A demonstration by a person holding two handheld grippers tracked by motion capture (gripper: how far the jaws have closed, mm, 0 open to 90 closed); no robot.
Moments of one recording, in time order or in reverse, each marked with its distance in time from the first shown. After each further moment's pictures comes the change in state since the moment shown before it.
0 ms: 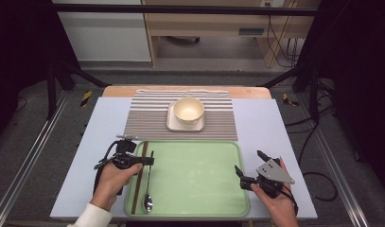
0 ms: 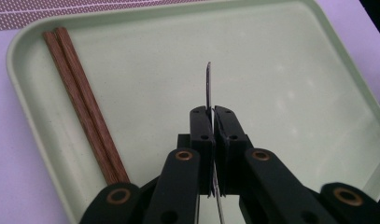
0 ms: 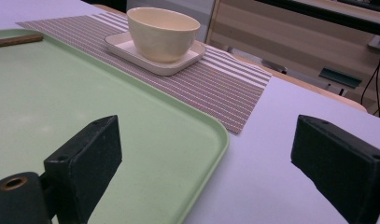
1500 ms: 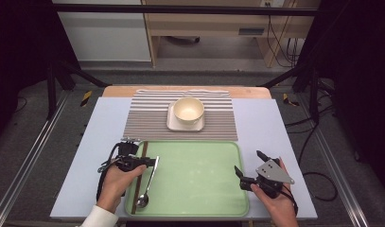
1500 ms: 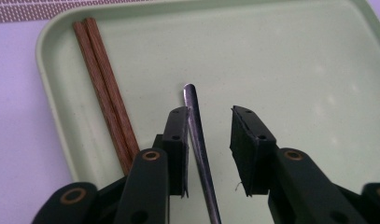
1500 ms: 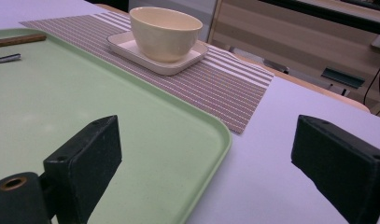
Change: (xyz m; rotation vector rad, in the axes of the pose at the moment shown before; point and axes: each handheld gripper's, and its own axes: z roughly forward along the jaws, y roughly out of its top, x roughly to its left) left arm -0.001 -0.006 0.011 -0.015 0.112 -0.011; right arm 0.001 0.000 0.000 0.001 0.007 0.000
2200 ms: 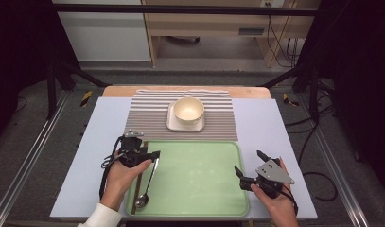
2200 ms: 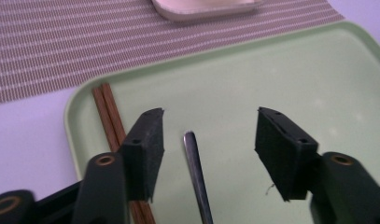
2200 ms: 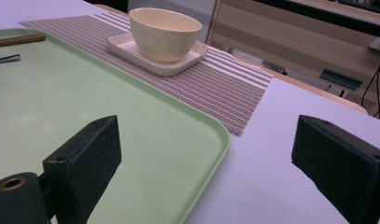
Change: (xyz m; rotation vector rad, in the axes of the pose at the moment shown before) left arm -0.020 0.022 -0.007 -0.120 0.091 0.093; right arm 0.000 0.001 -0.001 -0.003 -0.004 -0.006
